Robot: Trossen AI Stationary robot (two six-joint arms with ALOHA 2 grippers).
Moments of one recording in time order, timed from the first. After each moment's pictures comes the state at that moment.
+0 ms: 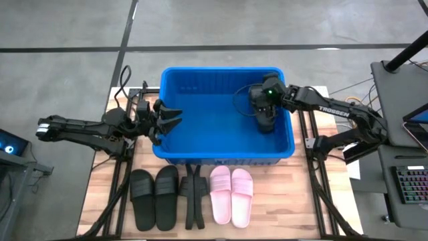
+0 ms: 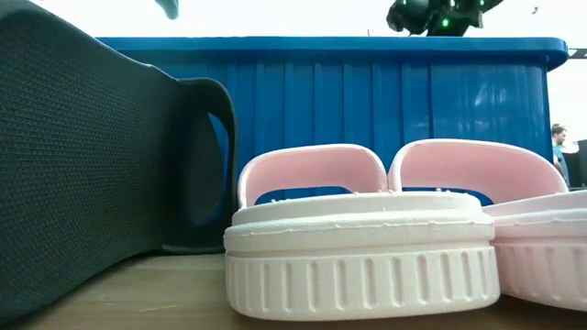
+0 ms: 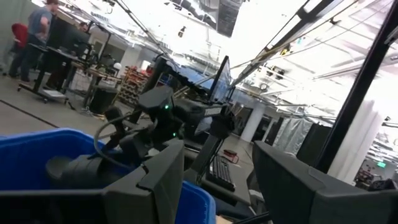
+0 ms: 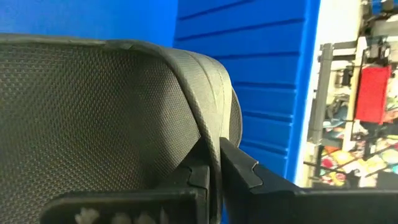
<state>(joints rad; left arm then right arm) -0.04 0.79 0.65 0.47 -0.23 -0.39 -0.49 1.28 1.03 -0.59 0.44 -0.94</state>
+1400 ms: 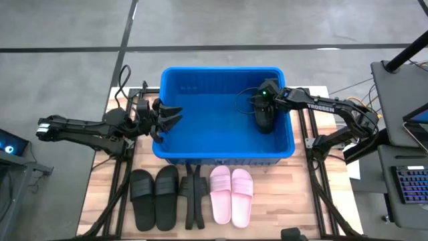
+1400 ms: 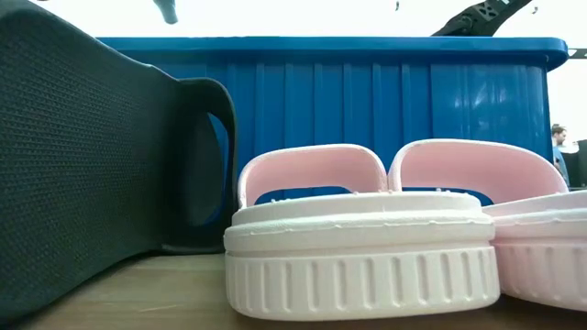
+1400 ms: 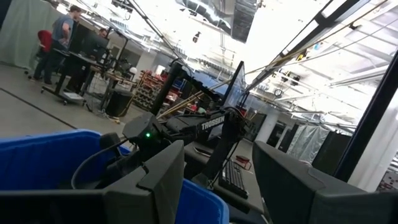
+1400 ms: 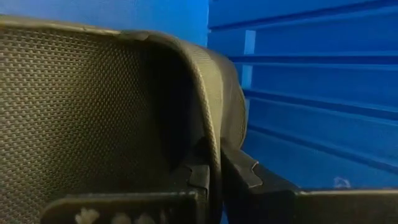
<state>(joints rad) -0.04 0.79 0.65 0.47 -0.29 -0.39 -0.61 1.41 0.91 -0.49 0.42 -0.84</state>
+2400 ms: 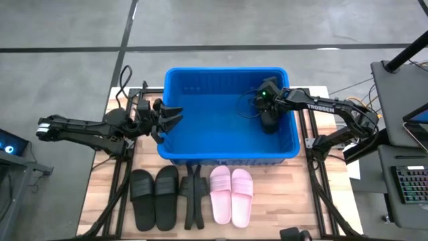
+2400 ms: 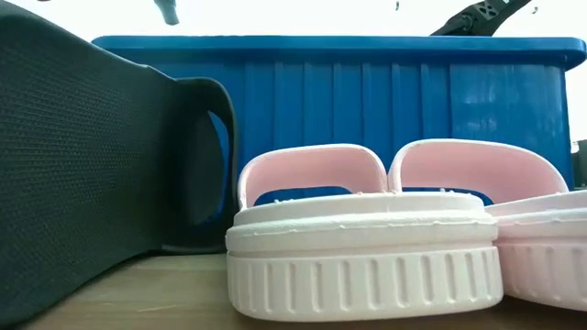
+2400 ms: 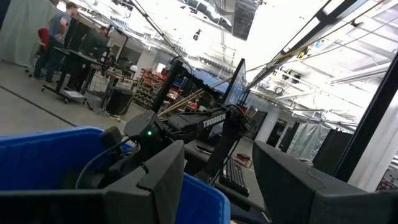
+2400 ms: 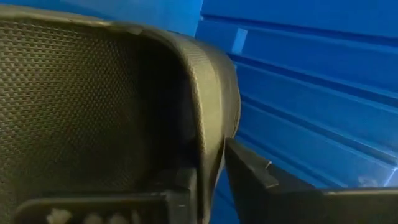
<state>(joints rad) -0.04 0.80 0.65 0.47 -0.29 -0.39 -0.61 1.41 0.91 -0.50 0.56 -1.06</state>
